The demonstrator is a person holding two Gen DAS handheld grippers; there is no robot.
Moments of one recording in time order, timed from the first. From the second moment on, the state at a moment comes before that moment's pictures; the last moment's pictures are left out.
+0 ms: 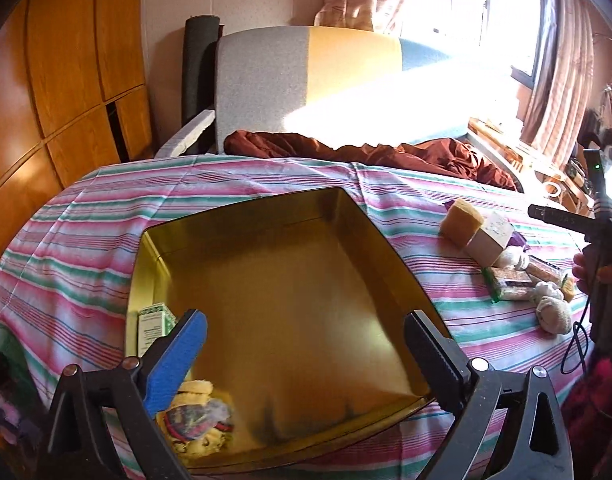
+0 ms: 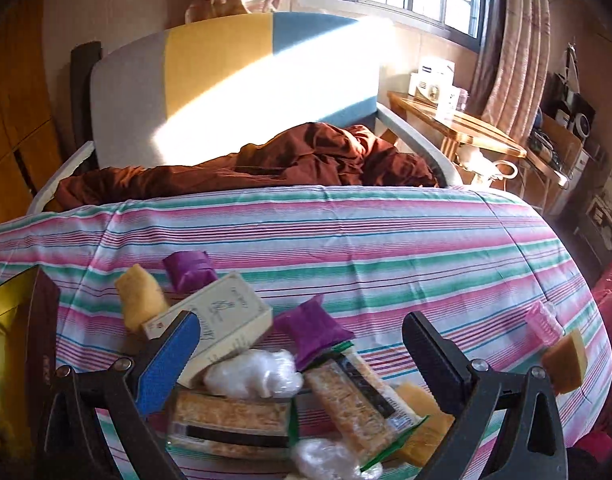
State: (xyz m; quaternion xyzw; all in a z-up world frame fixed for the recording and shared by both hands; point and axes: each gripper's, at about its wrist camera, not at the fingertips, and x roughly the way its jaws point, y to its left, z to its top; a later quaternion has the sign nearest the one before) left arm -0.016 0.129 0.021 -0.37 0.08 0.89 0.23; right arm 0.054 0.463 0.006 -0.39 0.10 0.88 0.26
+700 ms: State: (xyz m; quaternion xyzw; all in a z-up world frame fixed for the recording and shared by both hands) left arm -0.062 0.305 0.004 -0.47 0.05 0.82 0.34; right arm 0.079 0.516 -0.013 -0.39 0.26 0.85 0.25
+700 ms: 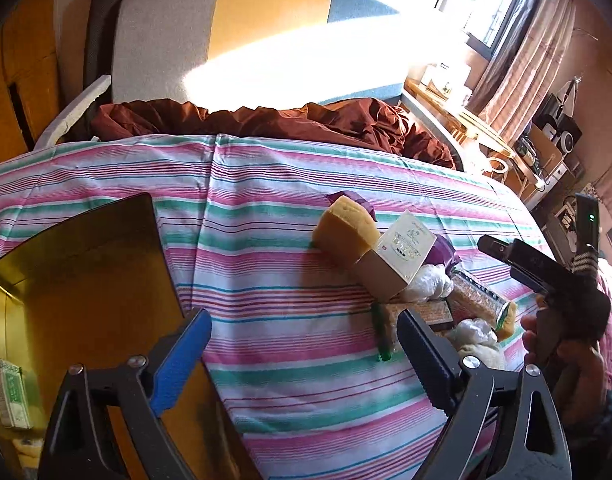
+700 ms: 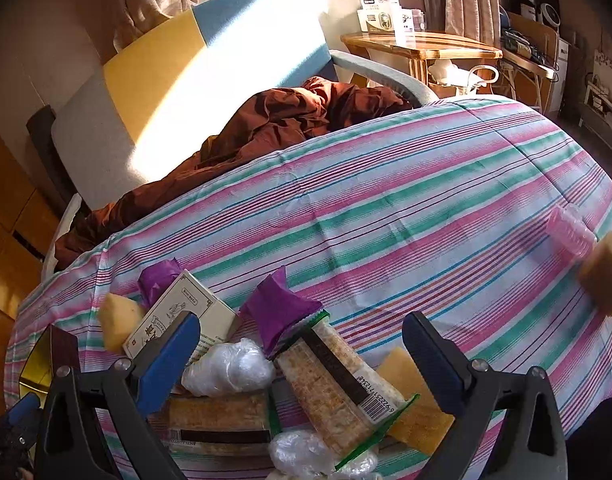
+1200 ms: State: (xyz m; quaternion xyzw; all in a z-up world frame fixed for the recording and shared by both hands) left arm -0.135 0.398 -0.041 -0.55 0.00 0.78 0.31; right arm 0.076 0.518 -0.015 -0.39 0.27 0.85 0.23
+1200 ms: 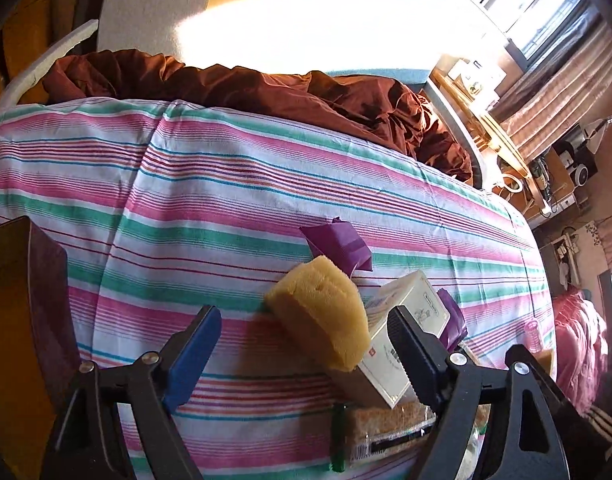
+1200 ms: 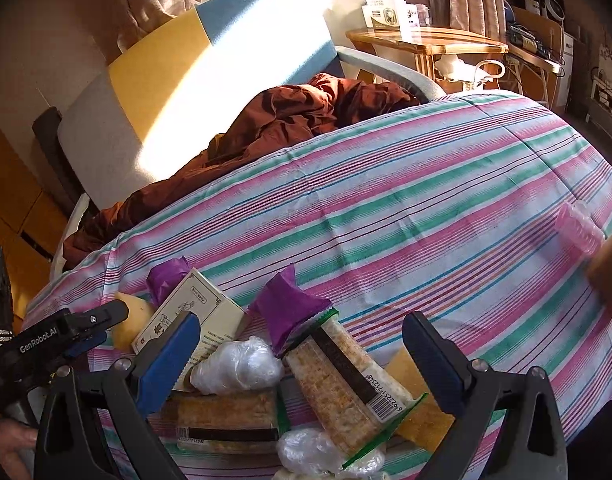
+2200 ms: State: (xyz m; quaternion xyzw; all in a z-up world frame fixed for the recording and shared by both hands) left arm -0.069 0.304 -0.008 -0.46 0.04 0.80 0.39; right arm 0.023 0.469 -0.008 -0.42 0.18 0.88 0.14
